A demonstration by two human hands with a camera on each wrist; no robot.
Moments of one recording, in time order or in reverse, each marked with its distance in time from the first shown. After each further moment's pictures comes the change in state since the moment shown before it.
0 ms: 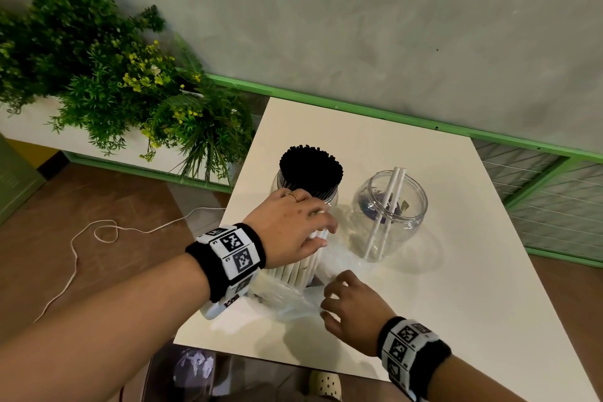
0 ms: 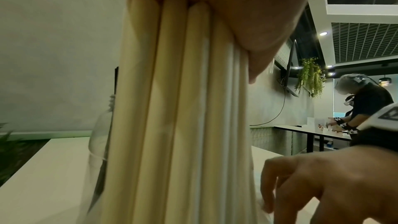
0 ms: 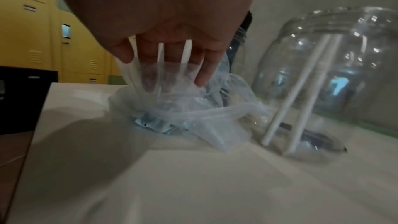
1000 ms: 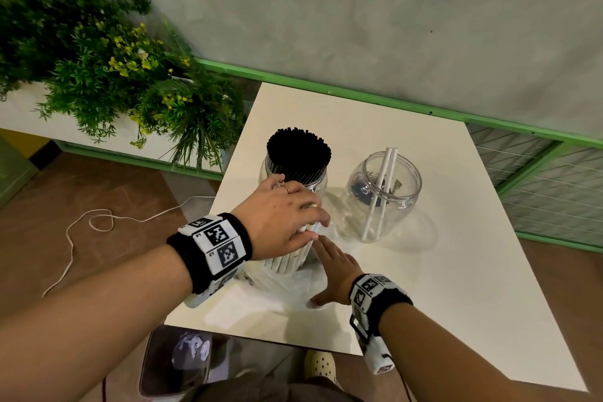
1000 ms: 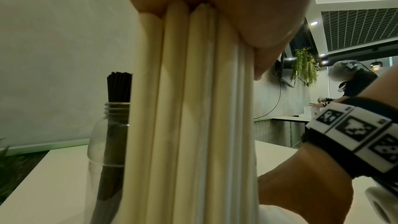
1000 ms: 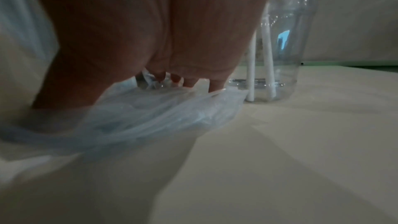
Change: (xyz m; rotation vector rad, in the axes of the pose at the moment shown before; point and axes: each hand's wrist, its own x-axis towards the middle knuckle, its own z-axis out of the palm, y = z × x) left_hand -0.007 0.015 0.000 -0.004 0.025 0.060; right_hand 0.036 0.024 0.013 0.271 -0.381 0.371
